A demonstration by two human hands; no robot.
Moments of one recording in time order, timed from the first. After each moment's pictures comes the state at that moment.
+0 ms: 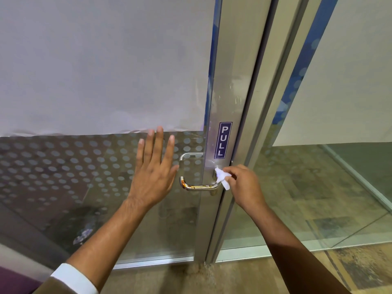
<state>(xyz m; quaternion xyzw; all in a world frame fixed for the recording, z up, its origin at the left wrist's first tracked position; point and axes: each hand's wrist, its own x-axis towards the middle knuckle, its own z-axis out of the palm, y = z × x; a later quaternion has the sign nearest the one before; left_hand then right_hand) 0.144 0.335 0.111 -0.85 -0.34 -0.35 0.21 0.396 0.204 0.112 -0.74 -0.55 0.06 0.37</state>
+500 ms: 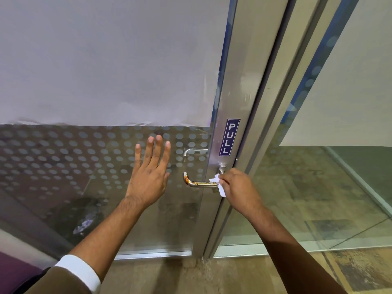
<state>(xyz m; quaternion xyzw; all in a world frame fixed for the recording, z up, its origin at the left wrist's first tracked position) 0.124 0.353 0.065 -0.85 -0.39 -0.28 0.21 0.382 0.206 0.104 -0.74 -0.63 0.07 0.21</state>
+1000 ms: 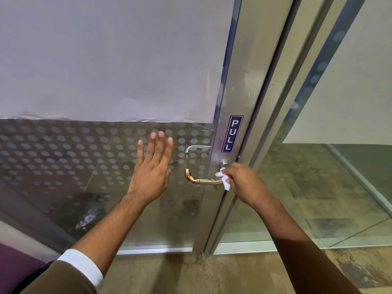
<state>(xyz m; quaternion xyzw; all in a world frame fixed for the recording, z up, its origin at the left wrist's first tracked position) 0.123 0.351 0.066 -0.86 -0.39 -0.27 0.20 0.401 0.213 0.115 -0.72 -0.68 0.10 0.13</state>
